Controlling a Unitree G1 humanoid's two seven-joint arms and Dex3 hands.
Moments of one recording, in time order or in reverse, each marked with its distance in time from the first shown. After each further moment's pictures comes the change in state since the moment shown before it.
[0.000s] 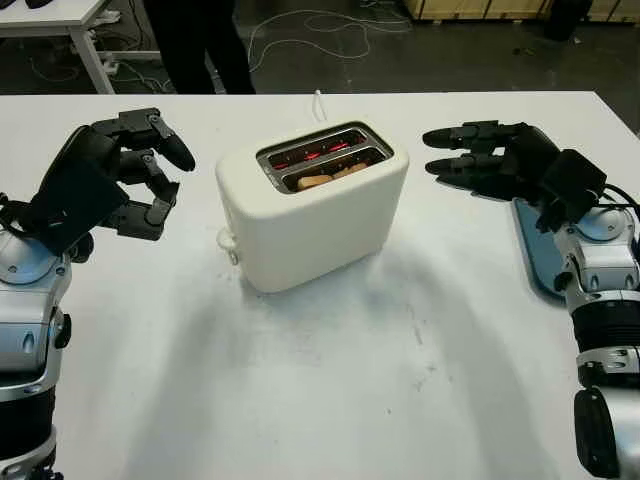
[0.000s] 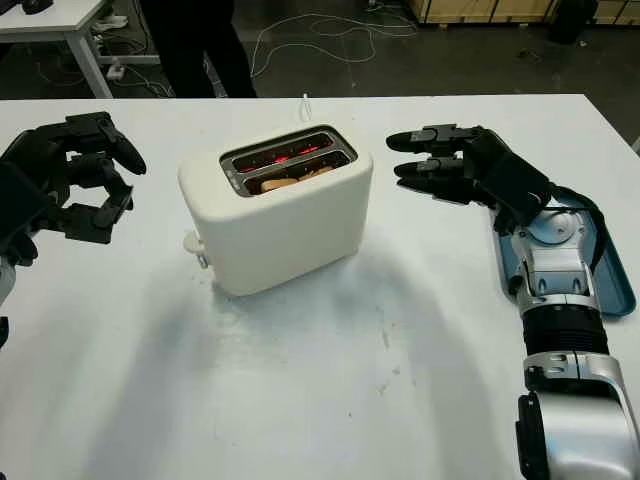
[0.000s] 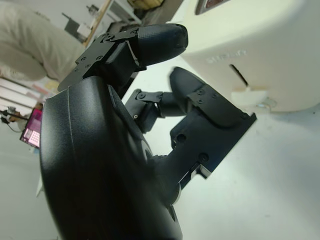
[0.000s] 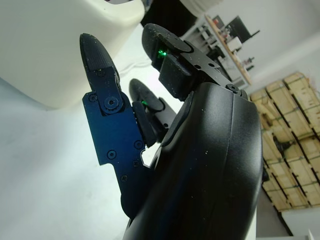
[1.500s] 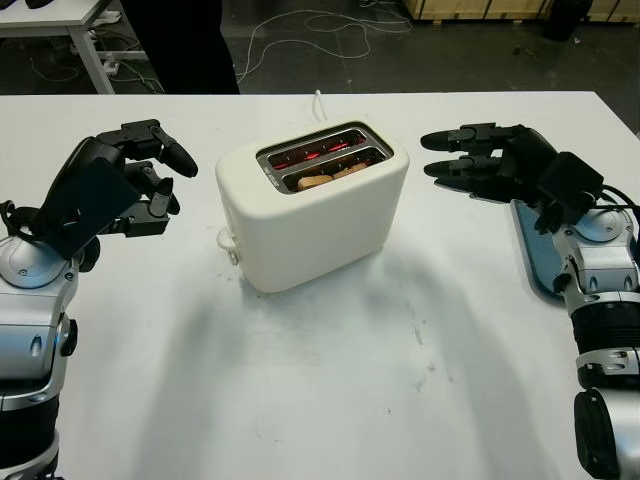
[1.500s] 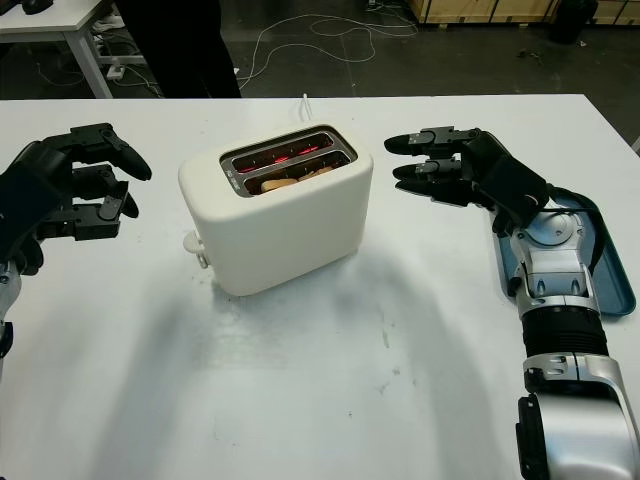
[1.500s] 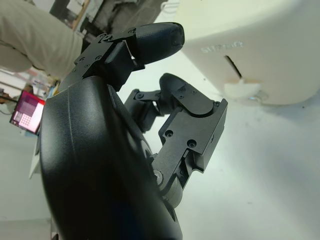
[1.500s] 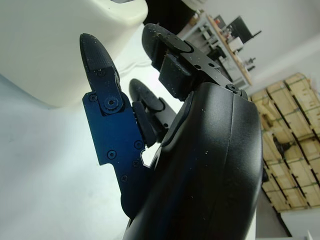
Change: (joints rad) left arm -0.003 -0.003 -0.028 -0.090 0.025 0.197 0.042; right arm 0.006 0.000 0.007 -0.001 -0.006 0.000 -0.001
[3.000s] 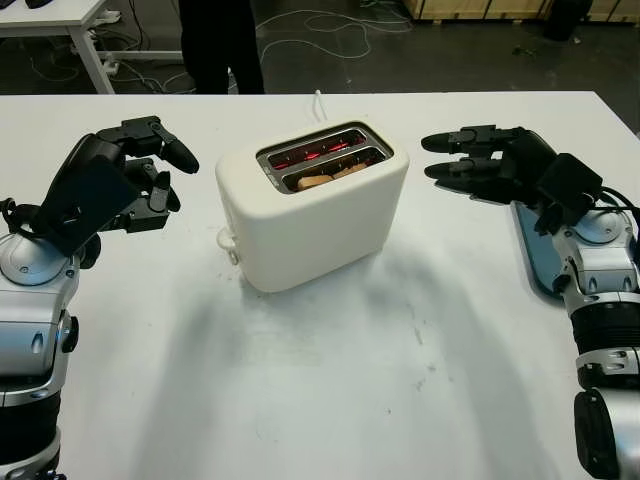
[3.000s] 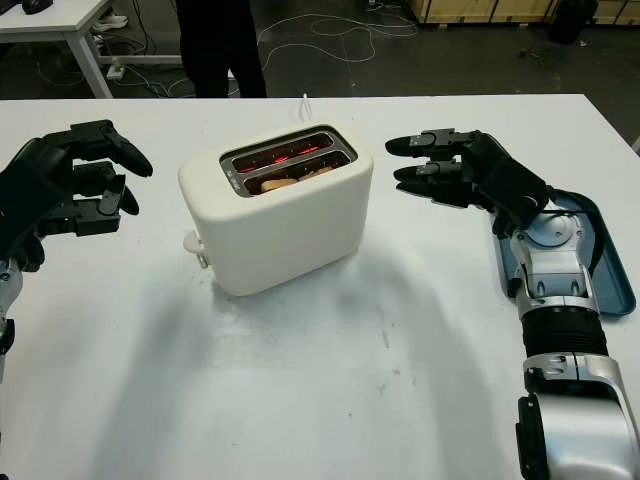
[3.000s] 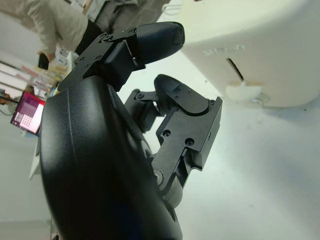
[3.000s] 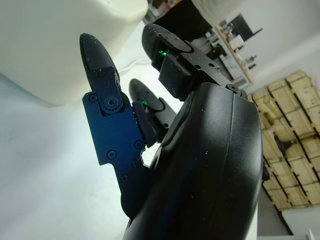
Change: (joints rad) left arm -0.011 -0.002 0.000 0.005 -0.001 0.000 0.000; right arm -0.001 0.000 0.000 0.010 -0.001 -0.007 -0.002
